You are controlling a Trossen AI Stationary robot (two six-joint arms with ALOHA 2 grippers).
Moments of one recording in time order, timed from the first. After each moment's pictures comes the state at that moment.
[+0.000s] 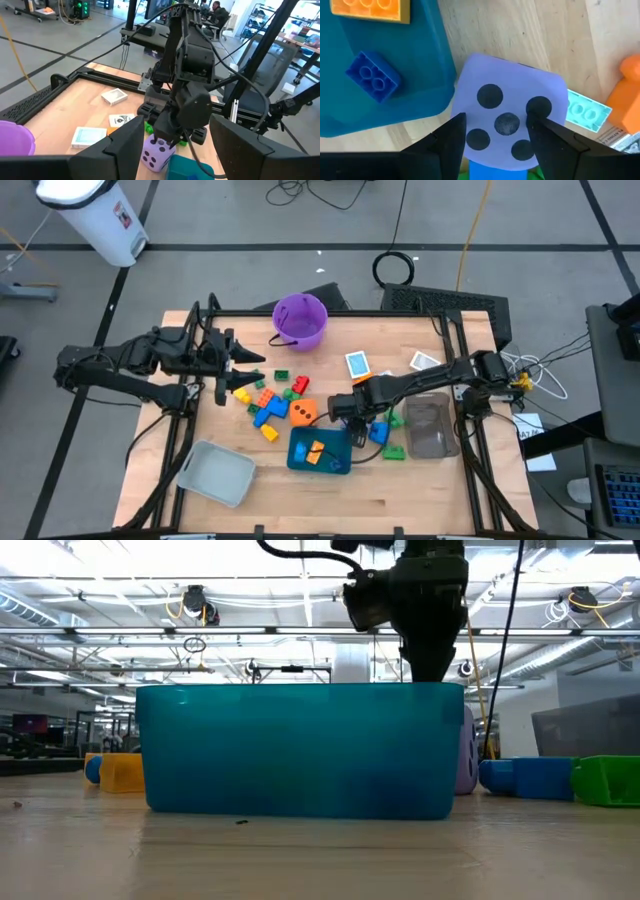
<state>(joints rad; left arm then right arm) -0.04 0.84 1.02 -0.35 -0.05 -0.27 0.15 1.85 1.47 -1.05 0.00 0.48</state>
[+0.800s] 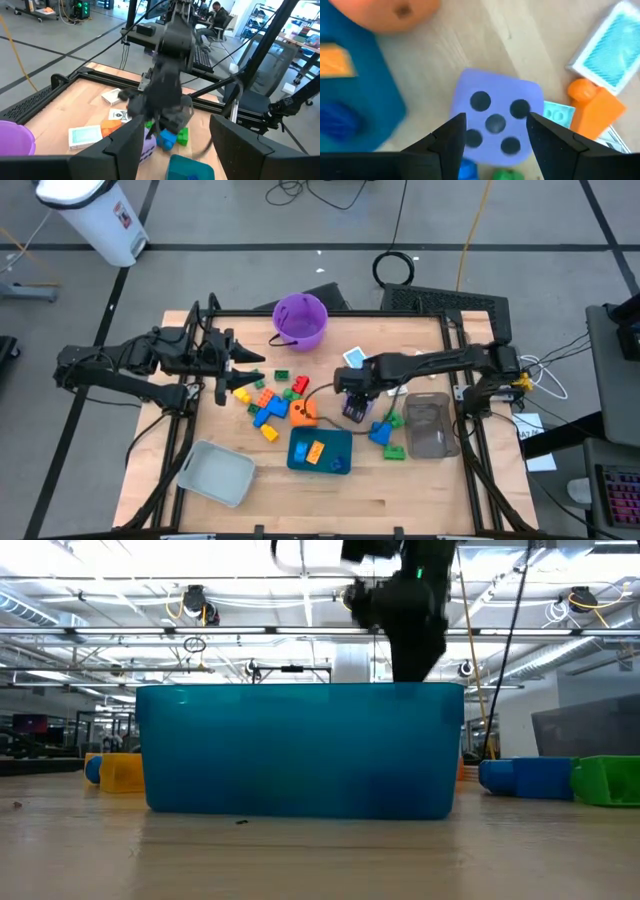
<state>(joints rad) -0.04 0.84 1.02 -0.35 -0.05 -0.27 0.02 1.74 1.43 -1.02 0.10 0.48</state>
